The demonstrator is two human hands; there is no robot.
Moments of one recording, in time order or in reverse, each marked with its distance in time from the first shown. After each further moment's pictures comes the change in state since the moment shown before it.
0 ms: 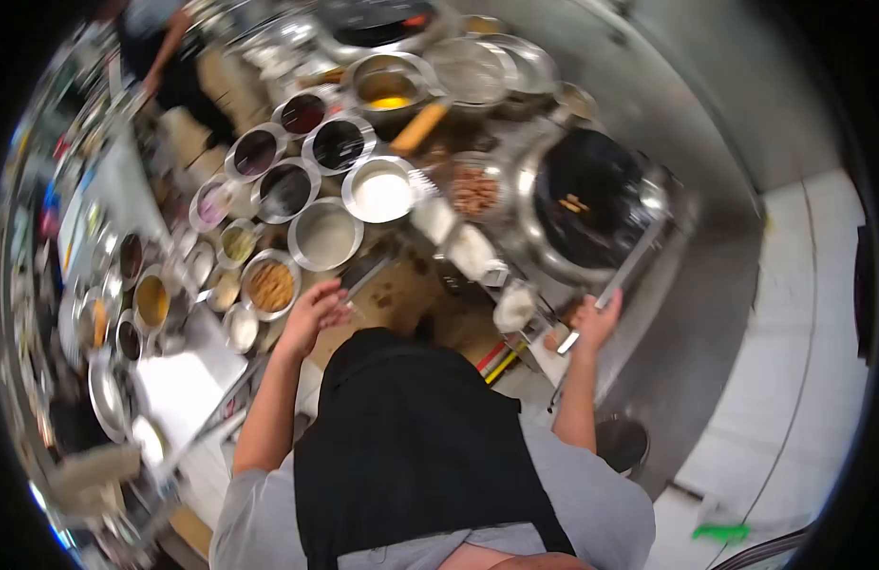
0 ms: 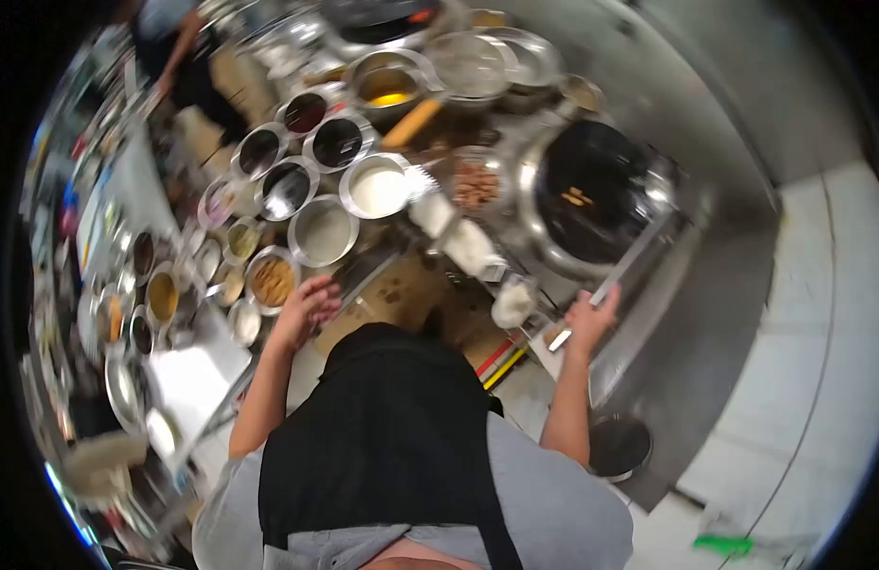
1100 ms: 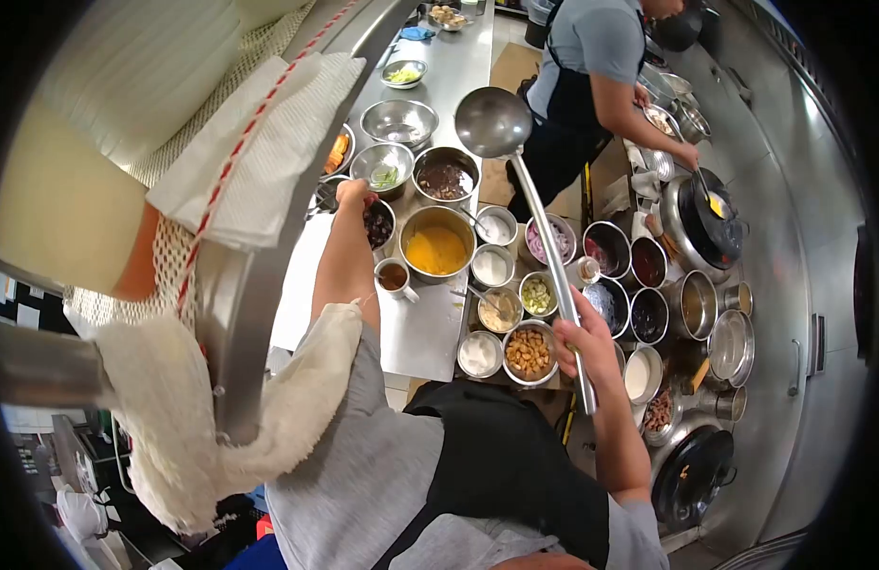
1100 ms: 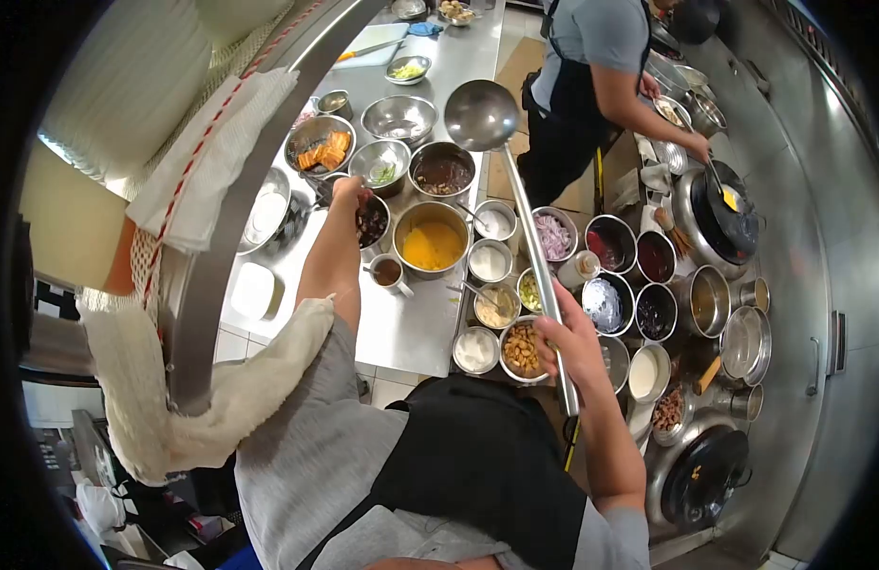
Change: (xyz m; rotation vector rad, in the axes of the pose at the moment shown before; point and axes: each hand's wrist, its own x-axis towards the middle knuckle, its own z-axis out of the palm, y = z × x) left_hand -0.115 0.123 -0.614 -0.401 1.333 0.032; right_hand -0.427 -0.176 0.461 -0.167 -1.789 0.345
